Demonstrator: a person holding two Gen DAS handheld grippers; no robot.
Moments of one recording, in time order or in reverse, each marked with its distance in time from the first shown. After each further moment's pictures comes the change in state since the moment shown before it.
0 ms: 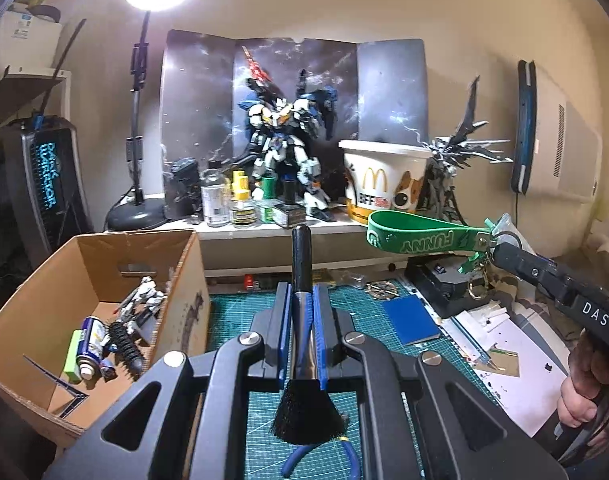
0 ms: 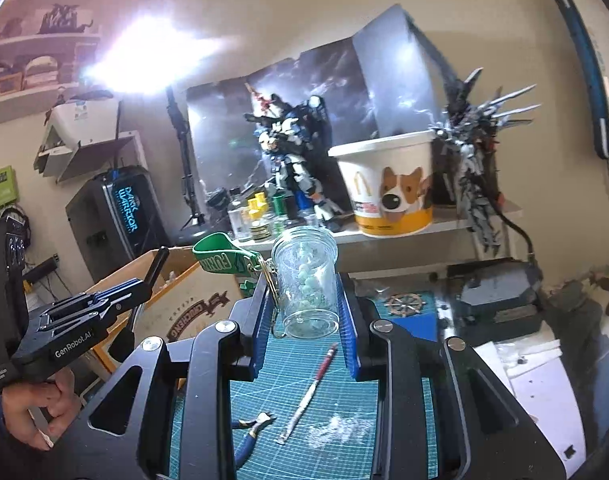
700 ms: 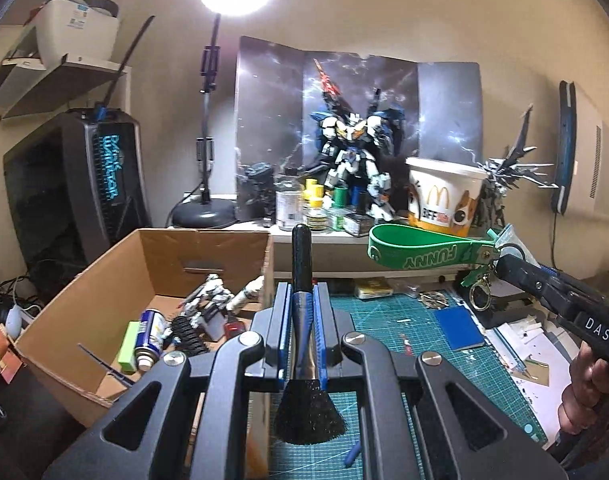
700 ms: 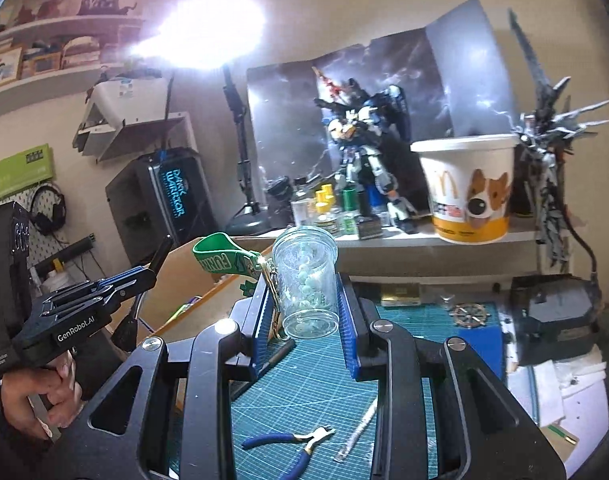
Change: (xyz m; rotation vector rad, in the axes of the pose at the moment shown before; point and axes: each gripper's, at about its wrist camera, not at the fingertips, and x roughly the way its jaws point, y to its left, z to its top) left arm -0.030 0.057 0.000 -0.065 -0.027 0.150; right arm 0.035 0.057 -0.001 -0.073 0.027 0.161
